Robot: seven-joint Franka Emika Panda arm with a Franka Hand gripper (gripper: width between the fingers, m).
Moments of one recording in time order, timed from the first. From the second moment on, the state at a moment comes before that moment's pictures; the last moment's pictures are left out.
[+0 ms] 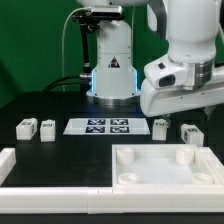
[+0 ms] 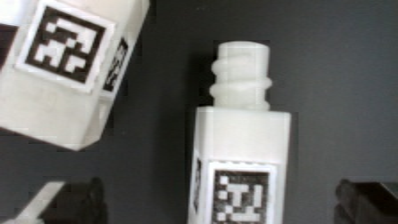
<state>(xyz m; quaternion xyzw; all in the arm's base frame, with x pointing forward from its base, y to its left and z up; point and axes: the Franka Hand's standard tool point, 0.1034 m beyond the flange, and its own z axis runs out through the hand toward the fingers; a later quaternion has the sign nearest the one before) 0.400 0.157 0.034 -0.98 -0.06 0.19 0.05</state>
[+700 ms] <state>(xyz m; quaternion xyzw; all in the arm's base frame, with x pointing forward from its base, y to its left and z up) 0.400 0.169 0.015 -0.94 -0.05 0.33 0.04</state>
